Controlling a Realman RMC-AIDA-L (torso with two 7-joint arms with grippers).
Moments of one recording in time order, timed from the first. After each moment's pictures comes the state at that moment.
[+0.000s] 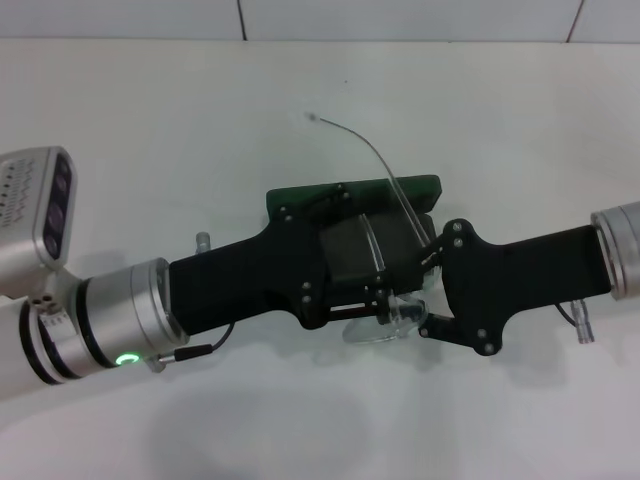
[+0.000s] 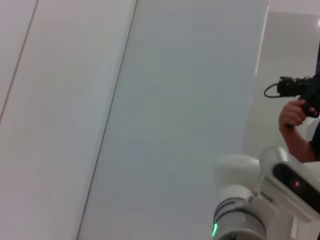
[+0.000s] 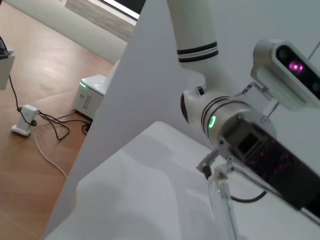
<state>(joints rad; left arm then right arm) -0.51 -2.09 1.47 0.25 1.01 1.66 -0.92 0.50 2.02 -1.33 -0.86 -1.63 -1.59 0.72</state>
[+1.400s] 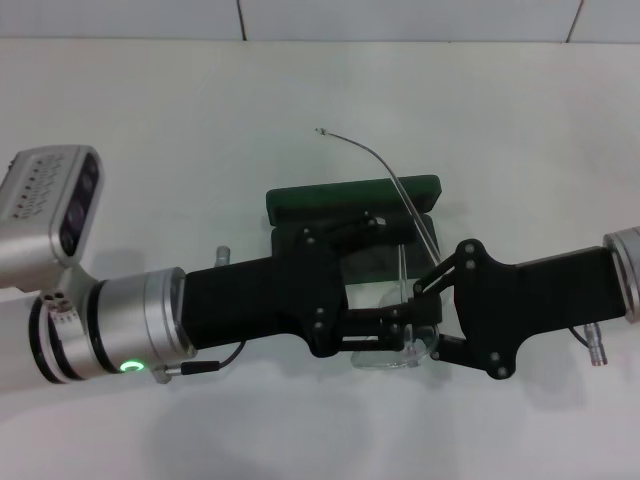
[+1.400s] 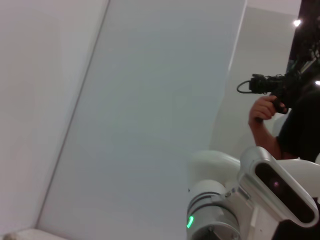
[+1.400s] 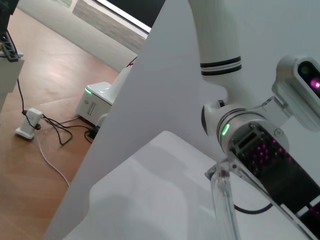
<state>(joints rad) -0.55 -2.09 1.47 0.23 1.09 1.70 -0.99 0.46 2.02 -1.33 -0.86 -1.62 -1.63 0.64</state>
